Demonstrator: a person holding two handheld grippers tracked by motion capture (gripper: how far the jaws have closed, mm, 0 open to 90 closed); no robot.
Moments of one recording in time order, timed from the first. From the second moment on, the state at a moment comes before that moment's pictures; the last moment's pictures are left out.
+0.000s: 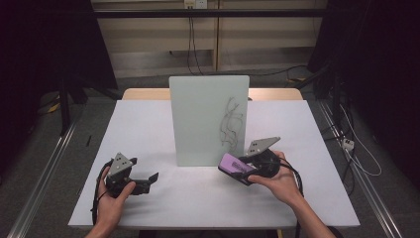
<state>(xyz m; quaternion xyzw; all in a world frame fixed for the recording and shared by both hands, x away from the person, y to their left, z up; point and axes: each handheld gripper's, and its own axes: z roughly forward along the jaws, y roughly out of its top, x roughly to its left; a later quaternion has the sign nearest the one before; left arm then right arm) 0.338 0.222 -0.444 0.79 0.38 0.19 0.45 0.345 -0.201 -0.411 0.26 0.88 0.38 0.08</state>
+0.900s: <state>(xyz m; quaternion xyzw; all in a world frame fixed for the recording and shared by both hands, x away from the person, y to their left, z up) 0.338 0.220 -0.444 0.80 0.37 0.19 0.44 0.349 -0.212 -0.374 0.25 0.83 0.47 0.16</state>
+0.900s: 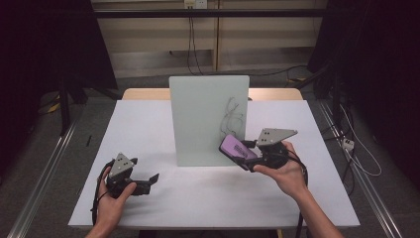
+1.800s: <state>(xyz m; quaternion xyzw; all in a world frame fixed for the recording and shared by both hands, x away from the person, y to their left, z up) 0.341 0.222 -0.446 0.80 0.38 0.19 0.43 0.385 -0.208 -0.310 0.24 0.79 0.51 0.25</state>
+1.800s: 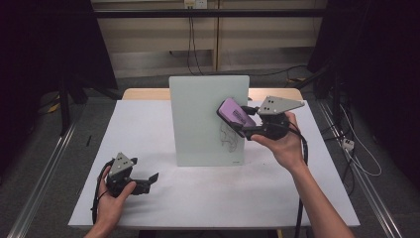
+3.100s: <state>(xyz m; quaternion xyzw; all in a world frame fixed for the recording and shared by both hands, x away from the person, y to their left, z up) 0.340 0.225 -0.445 0.79 0.38 0.19 0.44 0.406 -0.207 -0.303 0.22 0.80 0.47 0.29</state>
